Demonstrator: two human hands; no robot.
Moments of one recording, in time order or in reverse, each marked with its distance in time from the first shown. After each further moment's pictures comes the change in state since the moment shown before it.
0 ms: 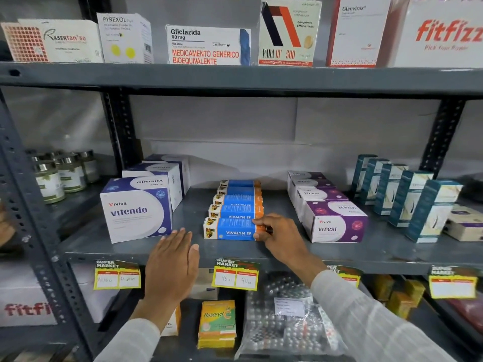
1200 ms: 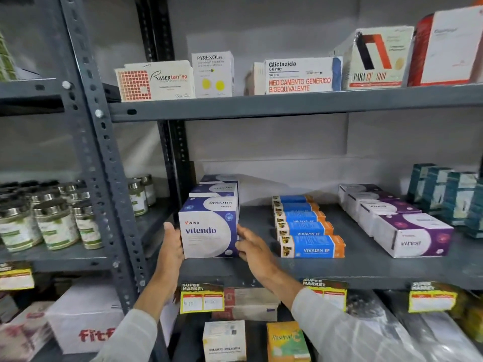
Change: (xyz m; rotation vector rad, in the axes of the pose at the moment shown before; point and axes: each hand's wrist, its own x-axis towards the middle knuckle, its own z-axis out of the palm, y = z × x) left_hand 0.064 -0.151 -0.097 -1.323 -0.129 -0.416; right_hand 0.038 -0.181 0.173 0.766 -0.188 0.291
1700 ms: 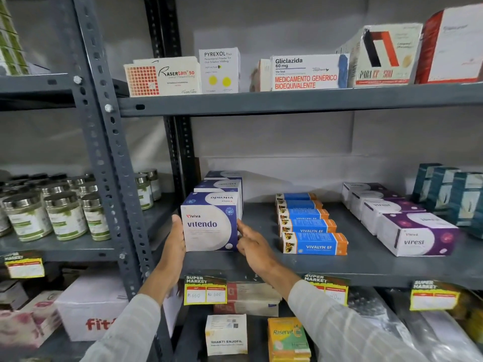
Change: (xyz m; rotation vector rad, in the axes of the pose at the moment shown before) left_hand -0.002 0.008 0.000 0.027 0.020 -0.014; right_hand -0.001 0.000 0.004 -0.068 -0.025 0.002
